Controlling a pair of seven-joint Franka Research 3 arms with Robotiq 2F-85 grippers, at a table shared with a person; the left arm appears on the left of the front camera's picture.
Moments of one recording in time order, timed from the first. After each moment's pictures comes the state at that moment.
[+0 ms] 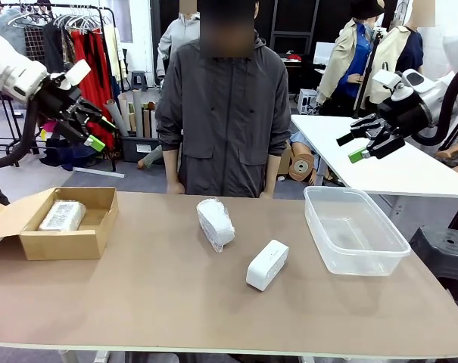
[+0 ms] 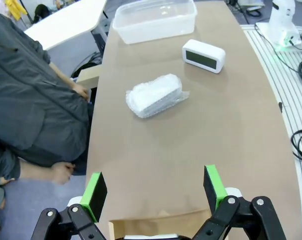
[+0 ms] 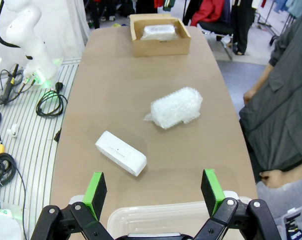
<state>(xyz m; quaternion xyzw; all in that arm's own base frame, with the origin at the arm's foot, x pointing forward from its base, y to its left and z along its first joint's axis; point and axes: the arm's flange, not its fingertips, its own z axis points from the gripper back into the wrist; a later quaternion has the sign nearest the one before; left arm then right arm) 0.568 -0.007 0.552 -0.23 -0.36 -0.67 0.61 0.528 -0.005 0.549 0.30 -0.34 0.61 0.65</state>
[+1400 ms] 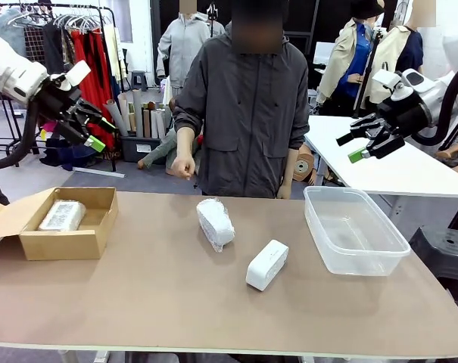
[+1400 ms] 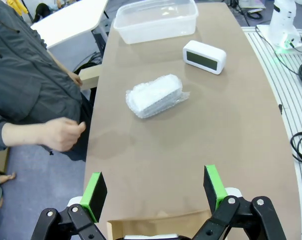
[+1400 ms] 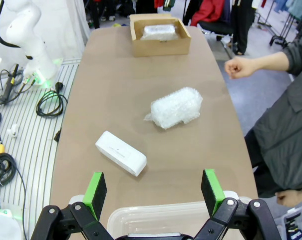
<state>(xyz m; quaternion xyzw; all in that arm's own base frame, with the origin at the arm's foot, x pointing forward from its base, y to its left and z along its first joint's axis) 0.569 -0.007 0.550 -0.23 -0.36 -0.67 0.61 0.528 -0.005 0.549 0.30 -0.34 0.61 0.65</state>
